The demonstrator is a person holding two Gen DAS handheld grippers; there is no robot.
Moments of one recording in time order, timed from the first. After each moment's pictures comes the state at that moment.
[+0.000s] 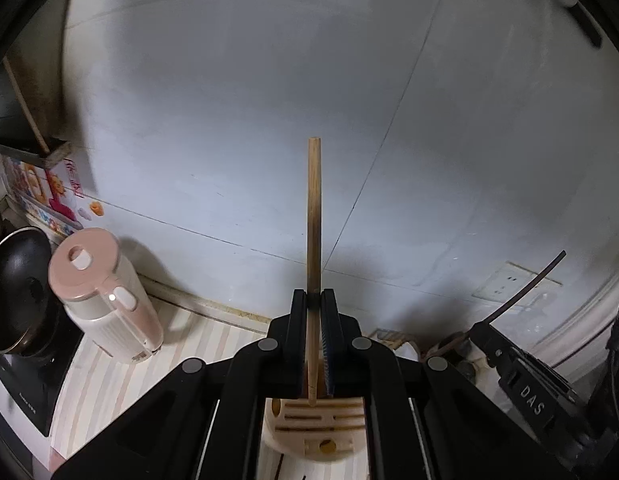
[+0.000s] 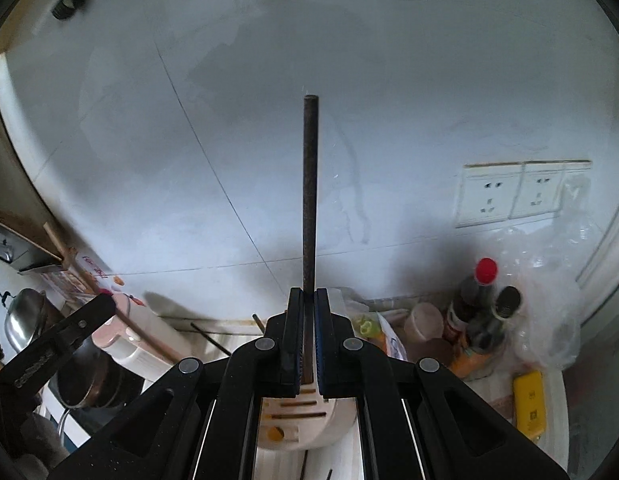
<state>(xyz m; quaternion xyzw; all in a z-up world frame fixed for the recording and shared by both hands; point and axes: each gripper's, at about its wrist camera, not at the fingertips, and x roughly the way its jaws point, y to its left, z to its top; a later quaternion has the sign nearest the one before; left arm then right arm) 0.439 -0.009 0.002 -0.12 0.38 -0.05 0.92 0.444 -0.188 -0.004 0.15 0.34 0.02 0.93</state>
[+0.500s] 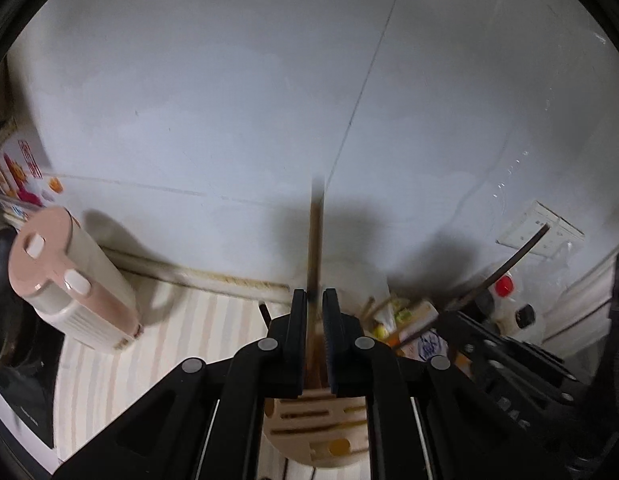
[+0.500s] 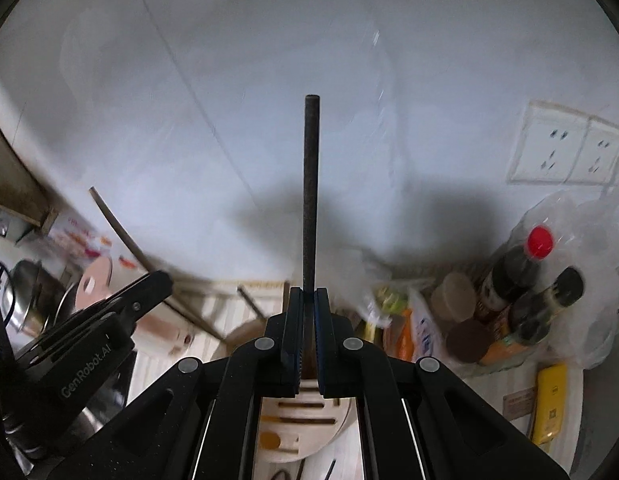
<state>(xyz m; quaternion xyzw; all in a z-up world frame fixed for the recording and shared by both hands) 0.468 -0.020 -0.057 -0.09 0.46 -0.08 0.88 0.486 -0.167 -0.064 0.14 0.43 0.06 0.89</state>
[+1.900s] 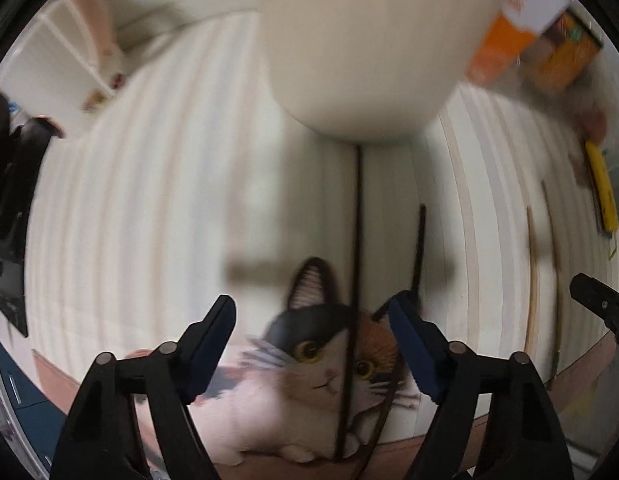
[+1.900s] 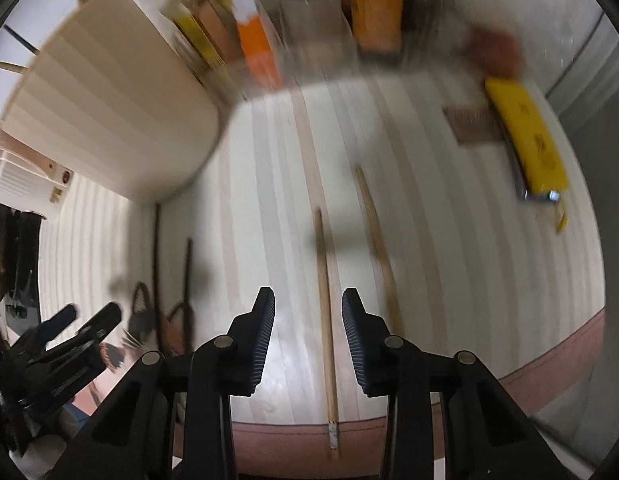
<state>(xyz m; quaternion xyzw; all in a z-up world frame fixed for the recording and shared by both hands) 0.296 -0.038 -0.318 0.05 0.65 -0.04 0.76 0.289 -0.232 -0.311 0.19 0.60 -0.06 0.78</state>
